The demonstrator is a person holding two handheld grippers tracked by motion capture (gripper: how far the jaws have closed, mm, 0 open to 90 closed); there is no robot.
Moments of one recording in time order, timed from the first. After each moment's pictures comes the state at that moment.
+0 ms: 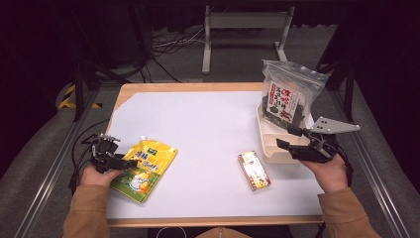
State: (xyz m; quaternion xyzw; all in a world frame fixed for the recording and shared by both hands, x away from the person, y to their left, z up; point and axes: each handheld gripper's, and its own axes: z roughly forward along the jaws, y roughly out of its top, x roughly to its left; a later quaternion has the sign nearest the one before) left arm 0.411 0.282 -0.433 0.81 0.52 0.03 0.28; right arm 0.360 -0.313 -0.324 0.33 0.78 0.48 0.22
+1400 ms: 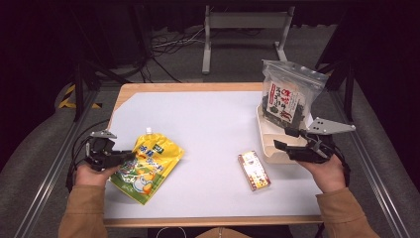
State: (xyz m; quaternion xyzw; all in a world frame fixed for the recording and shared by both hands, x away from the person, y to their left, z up) left arm 0.384 0.270 -0.382 0.81 0.45 0.06 0.36; right arm 0.361 -0.308 -0.327 0.33 0.79 0.47 0.21
